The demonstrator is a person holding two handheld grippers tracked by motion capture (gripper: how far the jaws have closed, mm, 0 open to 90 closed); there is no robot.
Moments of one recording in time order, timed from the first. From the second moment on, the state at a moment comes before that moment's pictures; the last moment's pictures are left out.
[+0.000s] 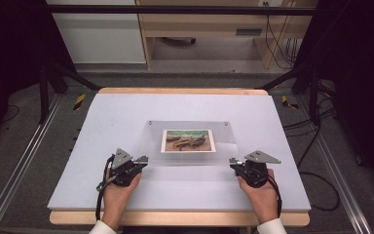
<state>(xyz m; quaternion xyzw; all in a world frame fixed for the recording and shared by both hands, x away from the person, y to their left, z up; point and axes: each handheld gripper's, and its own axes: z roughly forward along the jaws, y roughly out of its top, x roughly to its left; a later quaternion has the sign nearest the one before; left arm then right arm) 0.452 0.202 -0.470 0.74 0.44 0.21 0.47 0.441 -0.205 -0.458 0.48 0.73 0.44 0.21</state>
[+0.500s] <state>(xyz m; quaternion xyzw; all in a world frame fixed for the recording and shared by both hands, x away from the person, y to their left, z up) 0.452 0.197 -0.479 0.76 0.44 0.20 0.44 0.445 -0.205 -0.469 0.49 0.74 0.41 0.20</state>
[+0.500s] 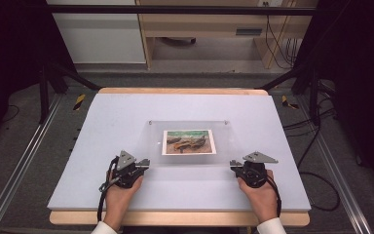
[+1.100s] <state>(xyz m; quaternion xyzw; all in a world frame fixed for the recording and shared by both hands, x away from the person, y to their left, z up) 0.454 0.198 -0.480 0.76 0.44 0.19 0.44 0.446 -0.205 -0.471 0.49 0.75 0.40 0.20</state>
